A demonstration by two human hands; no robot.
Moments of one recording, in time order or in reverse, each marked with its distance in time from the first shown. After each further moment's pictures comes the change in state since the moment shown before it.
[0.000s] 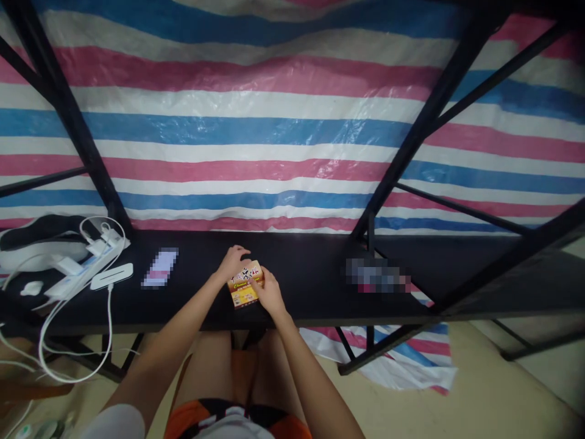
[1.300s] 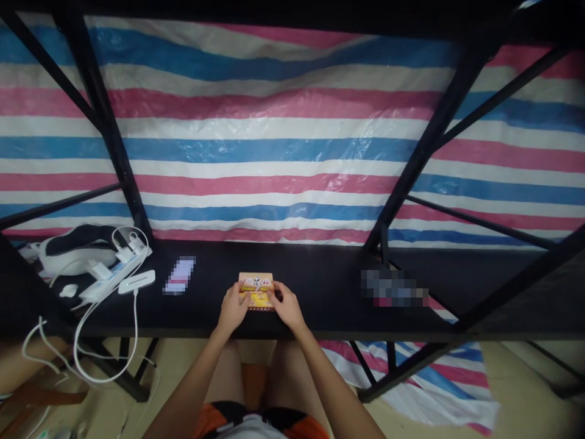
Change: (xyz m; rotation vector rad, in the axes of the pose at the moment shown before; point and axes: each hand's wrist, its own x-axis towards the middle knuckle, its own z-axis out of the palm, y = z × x) left_hand -0.112 -0.024 0.005 0.060 0.220 -0.139; right_hand -0.011 0.005 -0.005 0.058 -0.034 -0.116
